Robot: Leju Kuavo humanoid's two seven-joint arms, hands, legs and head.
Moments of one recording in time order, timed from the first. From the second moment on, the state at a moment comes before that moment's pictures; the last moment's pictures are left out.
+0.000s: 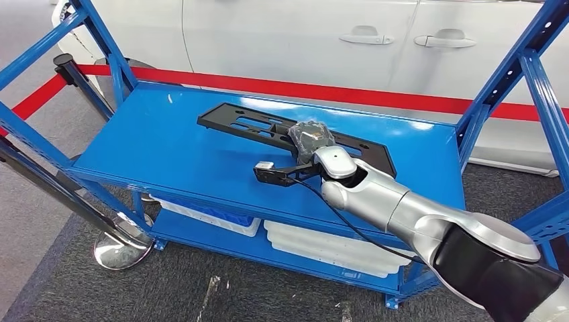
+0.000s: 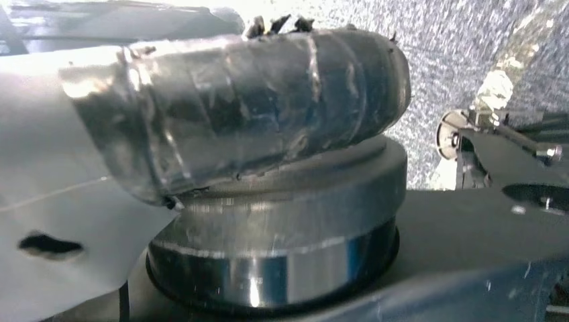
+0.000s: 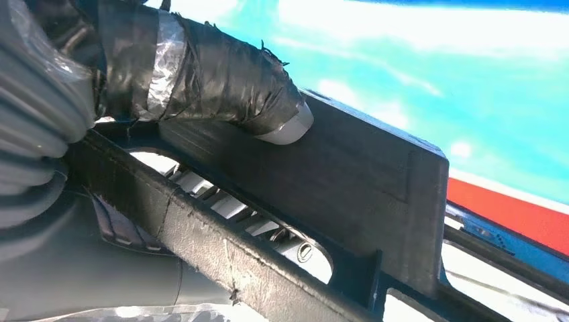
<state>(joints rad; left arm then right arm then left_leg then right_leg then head) -0.09 -0.09 -1.16 -0.20 0.98 0.46 0.04 -1.00 -0.15 1.21 -0.93 0.61 -0.16 0.38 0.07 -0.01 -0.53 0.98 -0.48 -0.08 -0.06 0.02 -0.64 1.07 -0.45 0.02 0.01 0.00</state>
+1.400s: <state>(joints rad) -0.09 -0.10 -1.18 -0.20 0.98 0.45 0.00 -1.21 -0.12 1.19 -1.37 0.88 -0.06 0.35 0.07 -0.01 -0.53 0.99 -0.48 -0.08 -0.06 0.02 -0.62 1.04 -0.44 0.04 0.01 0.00</state>
